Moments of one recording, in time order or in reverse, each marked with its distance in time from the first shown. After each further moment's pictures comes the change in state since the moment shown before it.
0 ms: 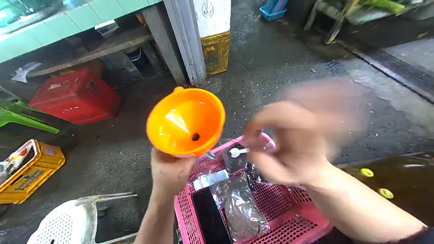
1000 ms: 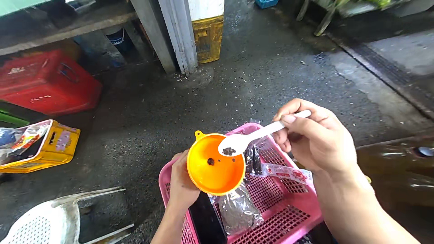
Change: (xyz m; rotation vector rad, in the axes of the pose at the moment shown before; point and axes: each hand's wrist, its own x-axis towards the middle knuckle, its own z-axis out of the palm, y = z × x) left_hand -0.074 -0.066 0.003 0.007 -0.160 -0.101; right_hand -0.063 0.033 -0.015 0.791 0.208 0.754
